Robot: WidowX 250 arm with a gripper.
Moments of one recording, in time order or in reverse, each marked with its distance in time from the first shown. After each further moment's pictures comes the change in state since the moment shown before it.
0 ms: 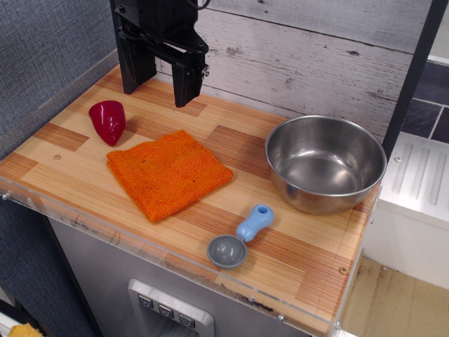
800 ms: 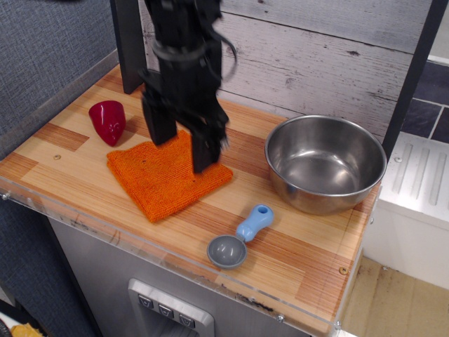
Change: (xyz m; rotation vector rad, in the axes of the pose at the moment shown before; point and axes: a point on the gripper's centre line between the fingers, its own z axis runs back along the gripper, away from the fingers) arm -0.039 -0.064 -0.031 -0.080 0.068 -0.126
